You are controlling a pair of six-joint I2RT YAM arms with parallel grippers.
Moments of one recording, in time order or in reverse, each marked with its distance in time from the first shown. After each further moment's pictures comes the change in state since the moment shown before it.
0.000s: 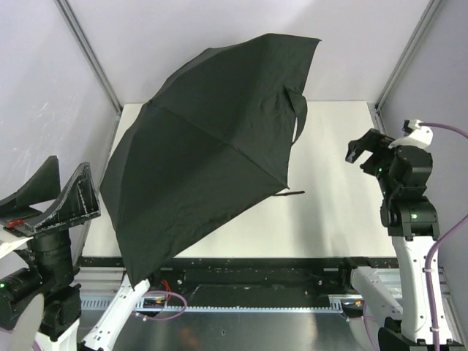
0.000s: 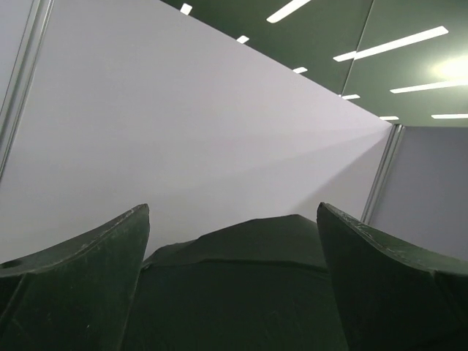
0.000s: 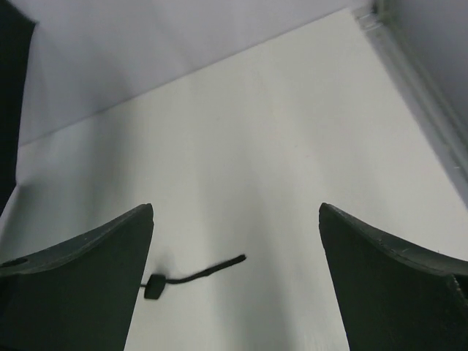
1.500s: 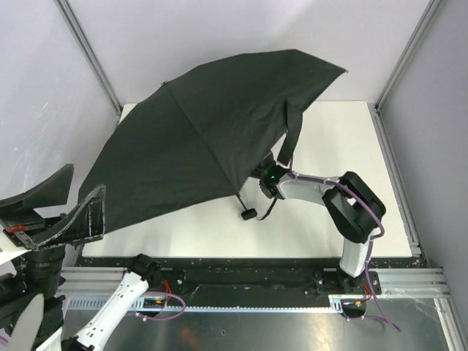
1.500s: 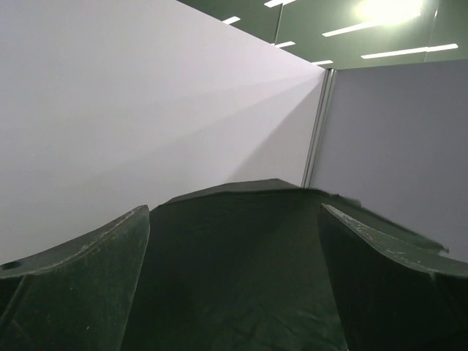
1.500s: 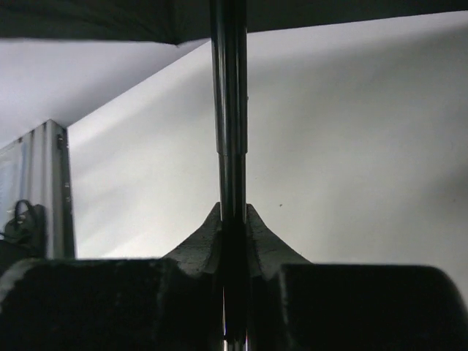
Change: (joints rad) left arm -0.125 -0.006 0.092 -0.188 0.161 0.048; right arm 0.758 1.106 -0.029 1.253 -0.576 -0.145
